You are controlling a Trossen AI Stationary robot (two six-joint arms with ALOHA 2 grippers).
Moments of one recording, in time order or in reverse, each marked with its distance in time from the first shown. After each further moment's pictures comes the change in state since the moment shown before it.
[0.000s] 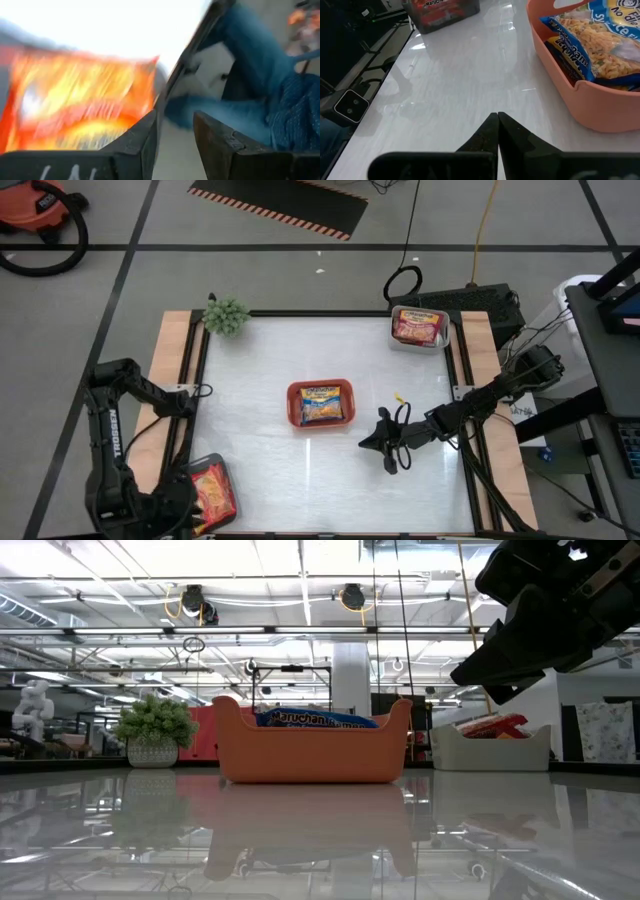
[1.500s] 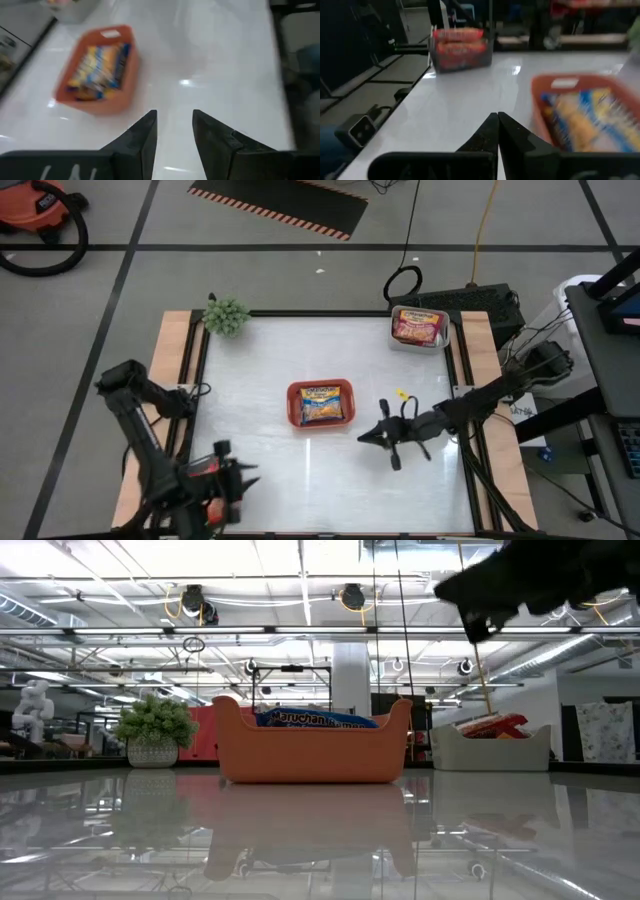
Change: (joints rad) left arm 0.302 0.059 -0.001 -0.006 -0.410 0.891; right arm -0.013 -0.114 0.000 0.108 0.004 -0.274
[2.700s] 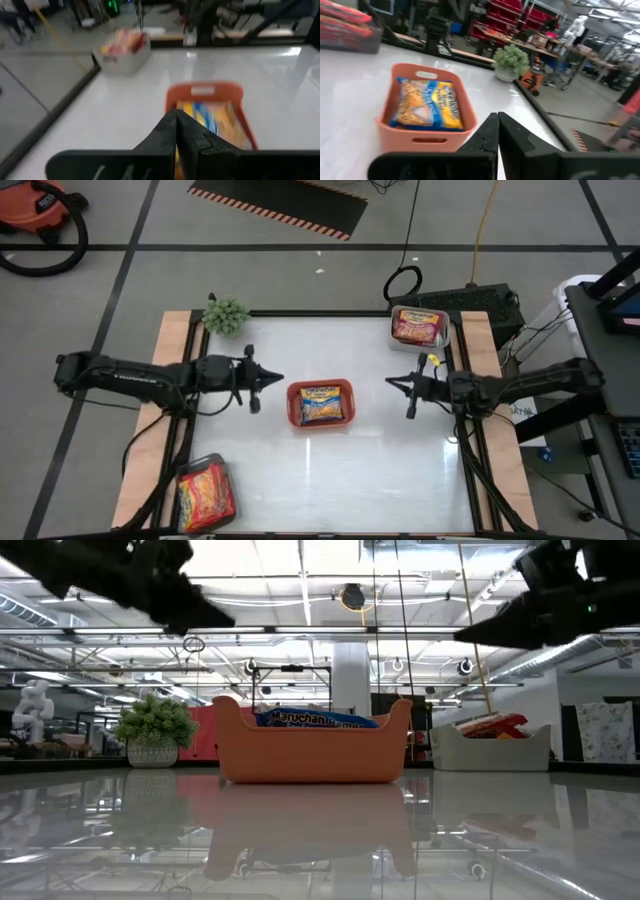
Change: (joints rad) left arm 1.049 -0.731 -0.954 1.280 0.732 1.071; right arm -0.368 -0.700 -0.274 -0.297 0.058 -0.469
